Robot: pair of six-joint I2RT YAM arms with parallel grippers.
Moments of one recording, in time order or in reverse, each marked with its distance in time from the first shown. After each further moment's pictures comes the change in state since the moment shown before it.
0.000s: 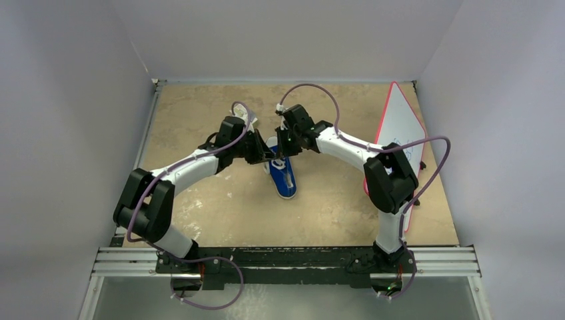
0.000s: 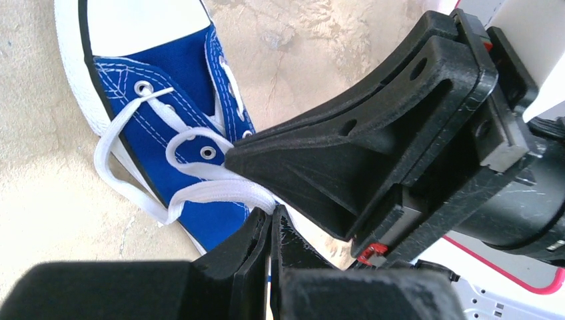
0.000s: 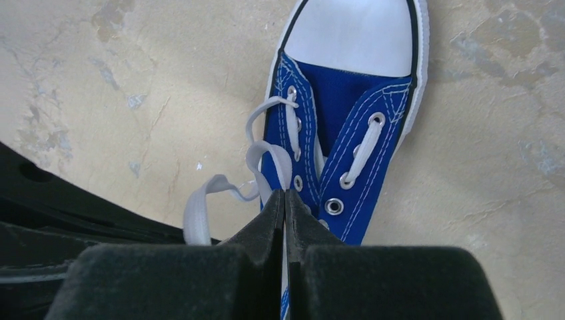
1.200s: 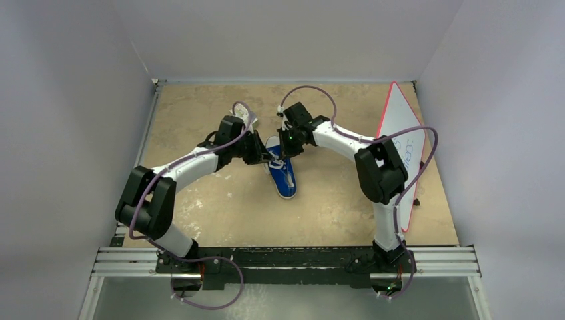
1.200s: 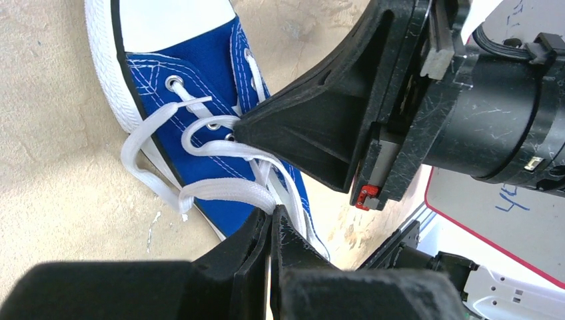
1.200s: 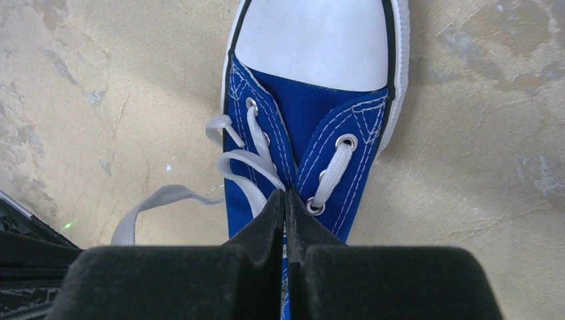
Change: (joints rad) left arm 0.022 0.024 0.020 -0.051 0.027 0.079; right arm -0.053 0.130 0.126 -0.139 -0.080 -0.030
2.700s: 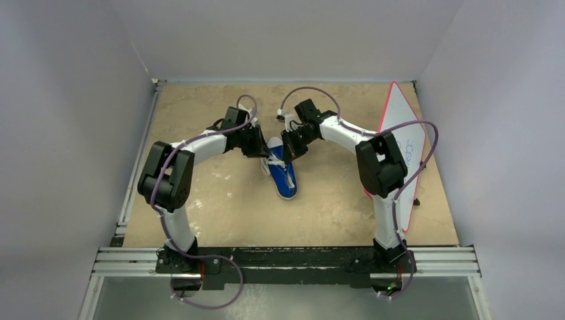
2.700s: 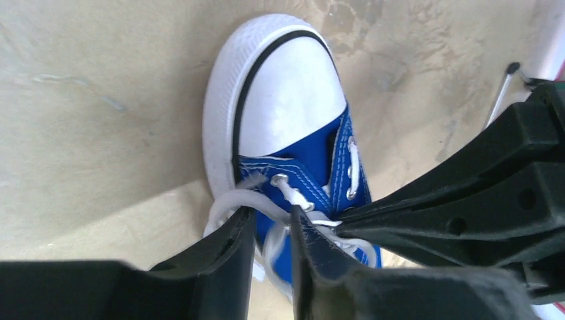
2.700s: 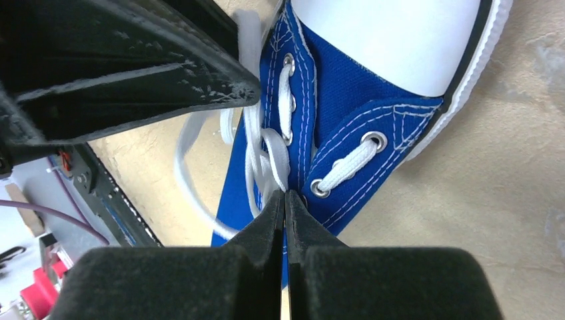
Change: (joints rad) left arm 0.063 0.278 0.210 -0.097 -0.011 0.101; right arm -0.092 0.044 0.031 -0.100 -0.346 -0.309
